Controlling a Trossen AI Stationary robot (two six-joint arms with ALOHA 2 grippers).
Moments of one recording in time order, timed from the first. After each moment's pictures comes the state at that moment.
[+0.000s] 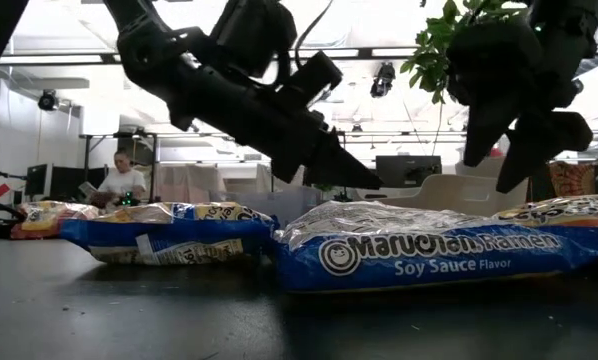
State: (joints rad) left arm -0.11 1.98 0.98 0.56 -0.14 0.19; right arm 0.34 1.37 0.80 -0.56 0.19 1.26
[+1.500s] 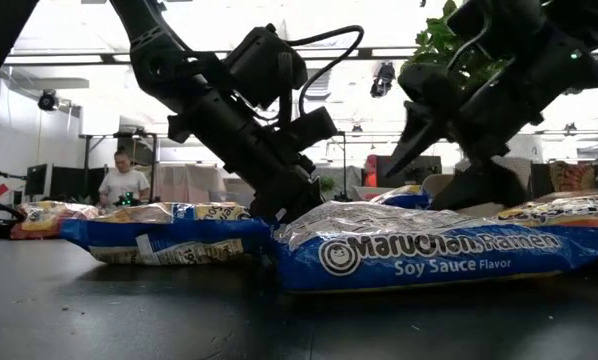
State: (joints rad) left arm -0.07 2.02 0.99 0.32 -0.15 0.14; right arm 0.23 1.48 0.57 0.16 0.35 1.24
